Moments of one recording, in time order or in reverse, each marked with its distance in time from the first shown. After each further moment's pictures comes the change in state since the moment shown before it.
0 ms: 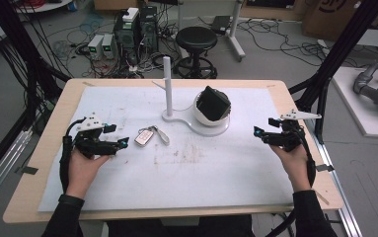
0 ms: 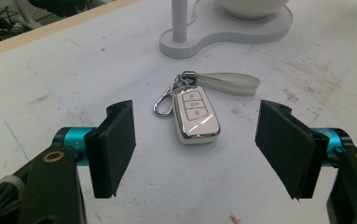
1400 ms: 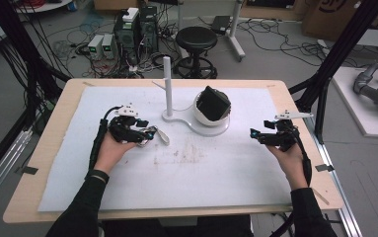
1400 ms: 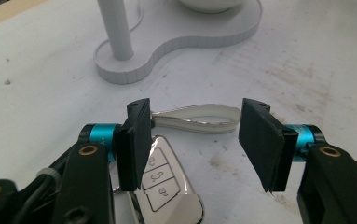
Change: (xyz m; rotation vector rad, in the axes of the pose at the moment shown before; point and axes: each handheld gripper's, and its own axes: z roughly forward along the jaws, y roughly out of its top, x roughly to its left) left arm 0.002 0.031 0.092 0.109 -0.210 0.049; right arm -0.005 -0.004 0.019 0.063 0.028 -0.003
